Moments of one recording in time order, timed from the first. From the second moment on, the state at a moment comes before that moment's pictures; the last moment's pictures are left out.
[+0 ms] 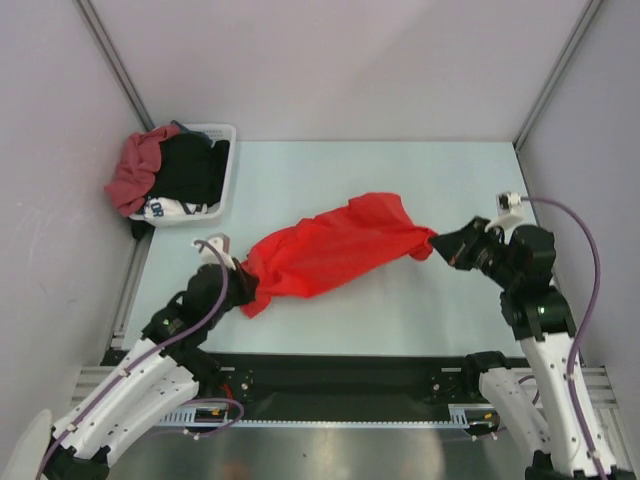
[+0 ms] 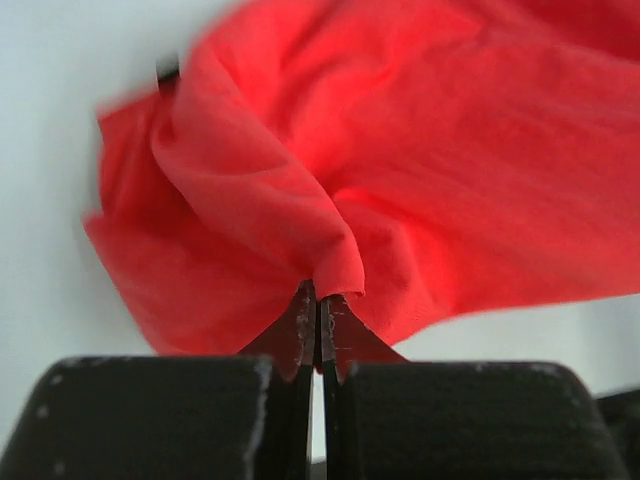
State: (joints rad) left arm -0.60 0.58 0.59 -0.50 -0.29 -0.62; right arm 0.11 0.72 0.89 -0.47 -0.42 0.55
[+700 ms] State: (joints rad) left arm -0.63 0.74 0.88 -0.53 -0.40 -0.64; right arm 0.09 1.10 1.37 -0.52 -0.40 0.54
